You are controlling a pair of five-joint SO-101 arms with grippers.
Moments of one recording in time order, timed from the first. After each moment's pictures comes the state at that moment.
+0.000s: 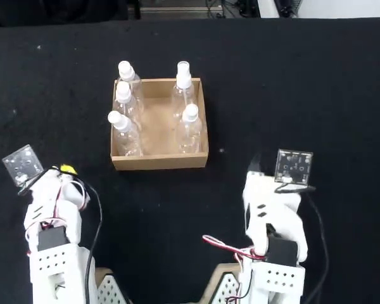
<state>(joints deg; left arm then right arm) -20.0 -80.9 96.5 28.3 14.7 9.6 -103.0 96.7 51.3 0.6</state>
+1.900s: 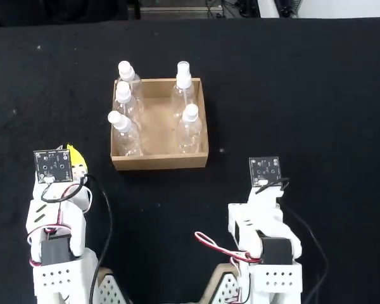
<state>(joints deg) -14.5 -103.4 96.5 34.0 -9.0 1.1 -103.1 96.7 74.4 0.6</state>
